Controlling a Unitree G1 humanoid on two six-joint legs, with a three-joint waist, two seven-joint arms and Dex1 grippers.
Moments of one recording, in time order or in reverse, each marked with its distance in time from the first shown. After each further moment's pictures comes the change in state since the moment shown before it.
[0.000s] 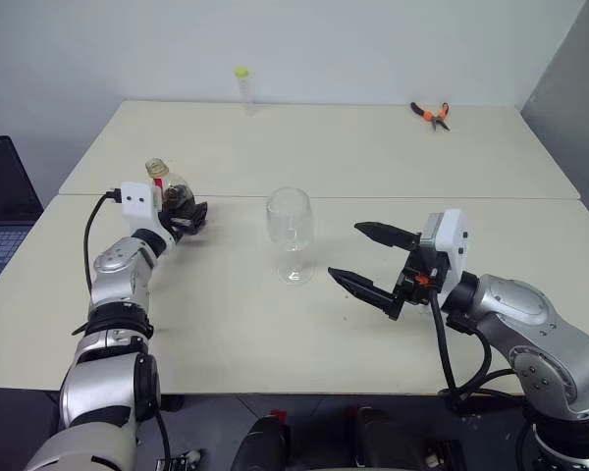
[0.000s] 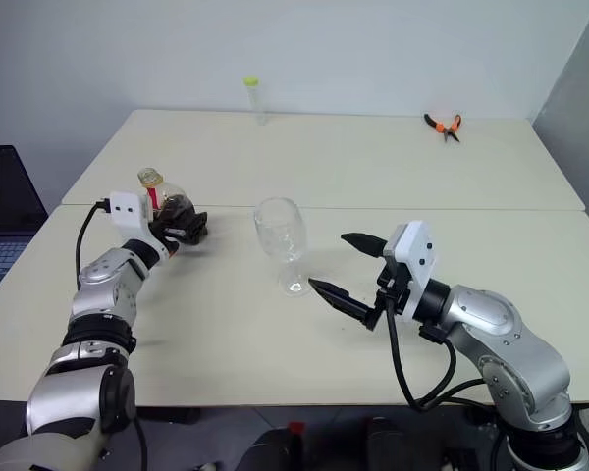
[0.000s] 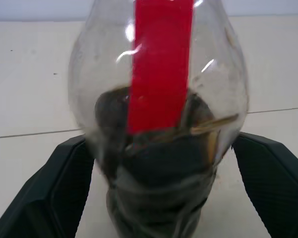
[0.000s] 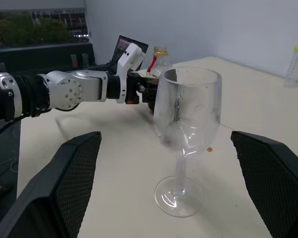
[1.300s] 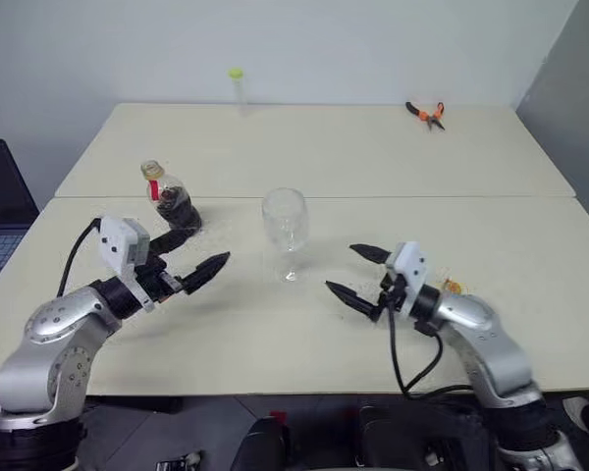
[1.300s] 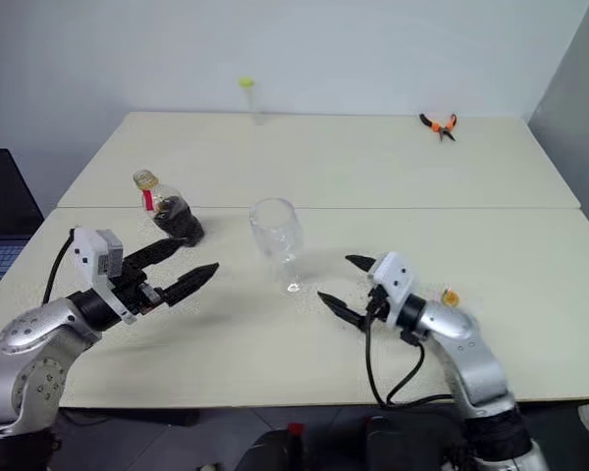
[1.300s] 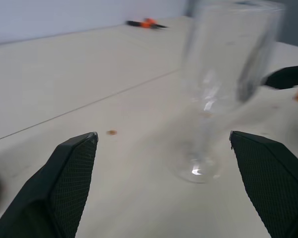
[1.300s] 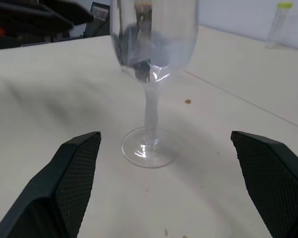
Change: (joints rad) left arm 0.722 0.087 0.100 -1.204 -0.324 0.484 -0.095; right arm 0.082 0.110 0.079 0.285 -0.297 -0.286 0.124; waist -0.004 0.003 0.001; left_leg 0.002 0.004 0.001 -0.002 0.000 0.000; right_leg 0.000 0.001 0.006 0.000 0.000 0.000
